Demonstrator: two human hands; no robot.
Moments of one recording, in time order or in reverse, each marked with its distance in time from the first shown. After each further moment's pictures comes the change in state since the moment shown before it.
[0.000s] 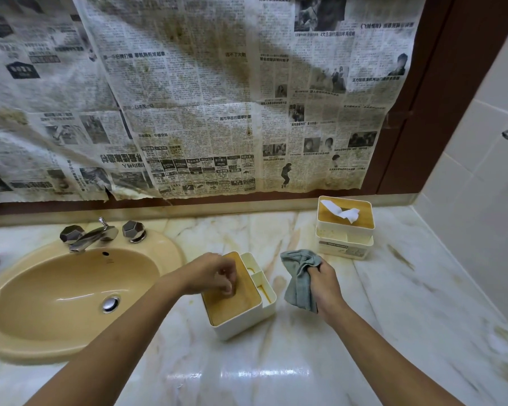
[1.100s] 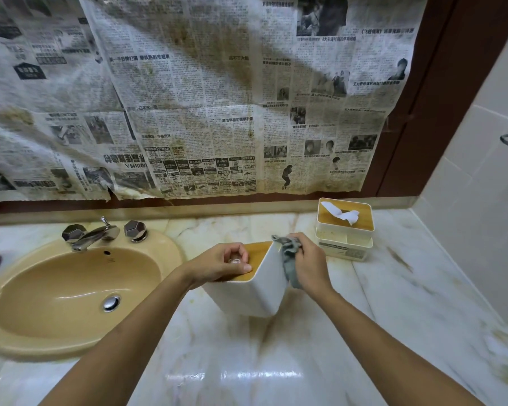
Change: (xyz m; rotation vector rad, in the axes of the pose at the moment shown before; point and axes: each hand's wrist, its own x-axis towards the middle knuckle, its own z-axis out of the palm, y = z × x) left_hand -0.002 0.027 -0.003 -0.771 0.027 0.077; right_hand 0.005 -0.034 0.022 -0.383 -0.042 -0.485
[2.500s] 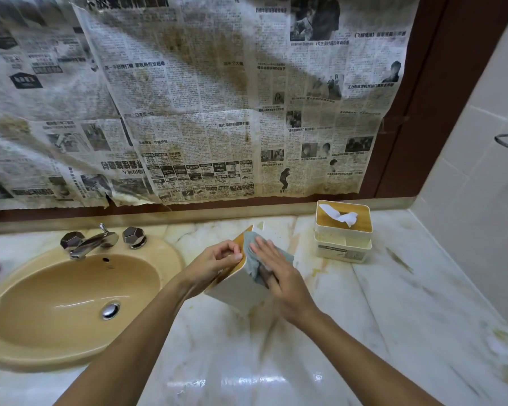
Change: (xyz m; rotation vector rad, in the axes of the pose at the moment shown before) left_hand 0.003 -0.008 0.003 -0.285 0.174 0.038; right_hand -0.038 -0.013 0.022 -0.005 -0.270 -0.429
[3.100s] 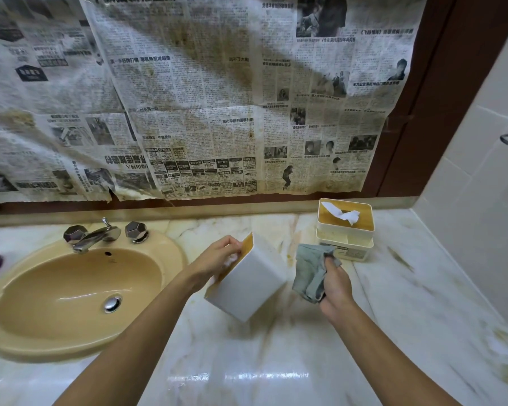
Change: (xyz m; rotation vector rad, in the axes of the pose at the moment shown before) left_hand 0.010 -0.001 0.003 0.119 0.182 -0.154; right_hand -0.013 0.042 -0.041 0.899 0.631 0.945
